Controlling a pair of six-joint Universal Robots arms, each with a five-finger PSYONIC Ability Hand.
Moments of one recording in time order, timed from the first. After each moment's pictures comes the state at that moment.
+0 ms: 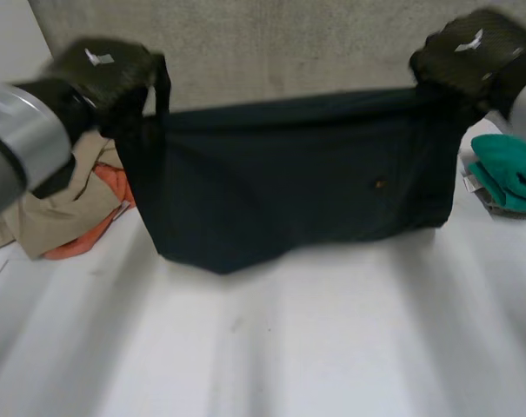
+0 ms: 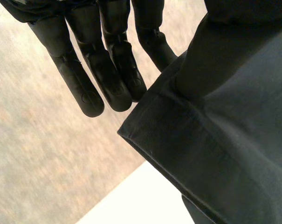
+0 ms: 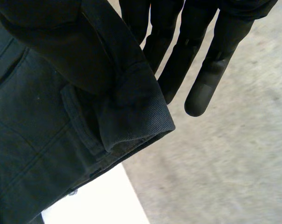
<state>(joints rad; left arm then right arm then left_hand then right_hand) 4.32 -1.66 -1.23 2.84 -1.40 3.43 1.83 -1.39 1.12 0.32 1.28 2.42 1.16 1.20 1.19 1.20 0.97 1.11 1.17 1.19 1.20 1.00</state>
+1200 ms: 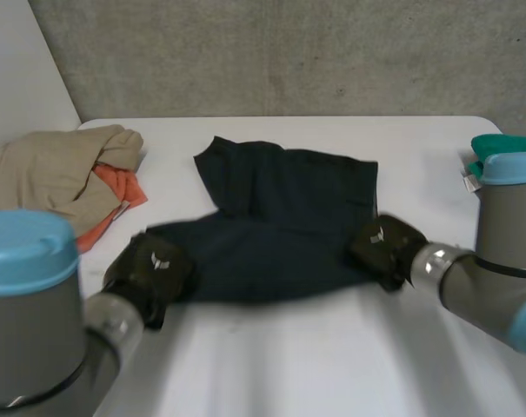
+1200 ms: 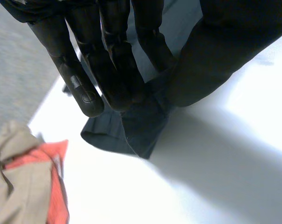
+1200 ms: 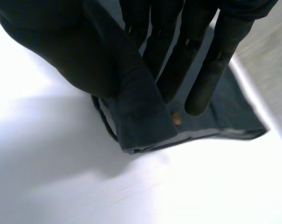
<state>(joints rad) 4.10 -1.75 -1.78 3.08 -1.74 3.75 1.91 -1.10 1.51 0.17 1.26 2.31 1.16 1.20 1.19 1.20 1.01 1.11 1.17 1.19 1.20 1.02</state>
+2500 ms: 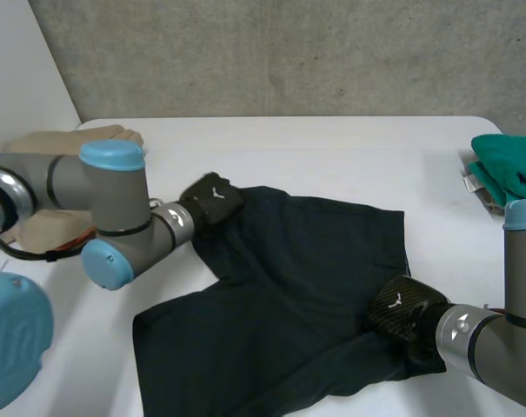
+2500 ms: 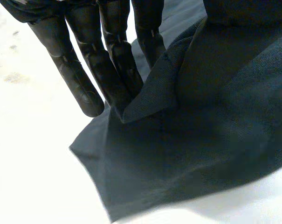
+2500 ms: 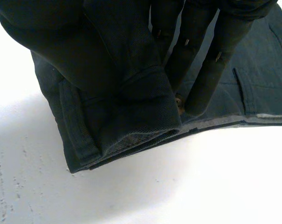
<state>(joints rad) 4.28 -2.50 -0.92 3.04 -1.23 3.90 1.90 -1.26 1.80 0.29 1.32 2.18 1.15 1.19 1.18 1.20 0.98 1.11 1.17 1.19 1.20 1.03</state>
